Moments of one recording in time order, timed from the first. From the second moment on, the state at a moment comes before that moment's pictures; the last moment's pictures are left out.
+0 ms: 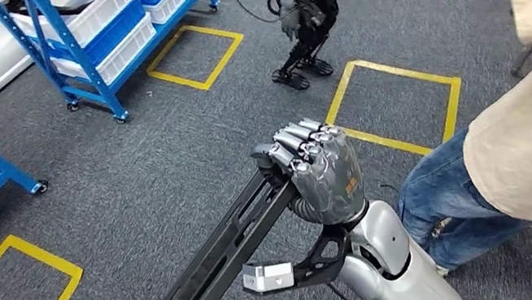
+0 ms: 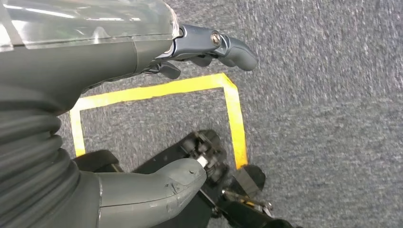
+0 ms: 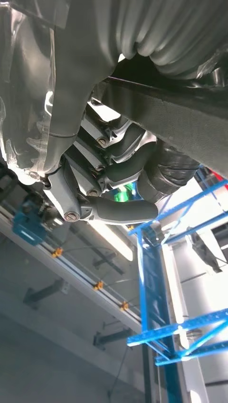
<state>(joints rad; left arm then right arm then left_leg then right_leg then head) -0.18 -0.22 0.47 -0.23 -1.10 0.06 -0.37 -0.36 0.09 0.55 -1.69 1.11 -0.66 -0.21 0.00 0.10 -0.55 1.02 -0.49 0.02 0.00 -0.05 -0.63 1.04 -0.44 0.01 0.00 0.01</state>
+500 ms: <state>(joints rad) -0.18 -0.22 0.47 -0.23 -1.10 0.08 -0.37 -0.36 0.09 0.55 -1.70 1.12 -0.66 -0.20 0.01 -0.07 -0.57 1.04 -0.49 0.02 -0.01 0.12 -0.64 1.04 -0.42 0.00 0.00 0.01</state>
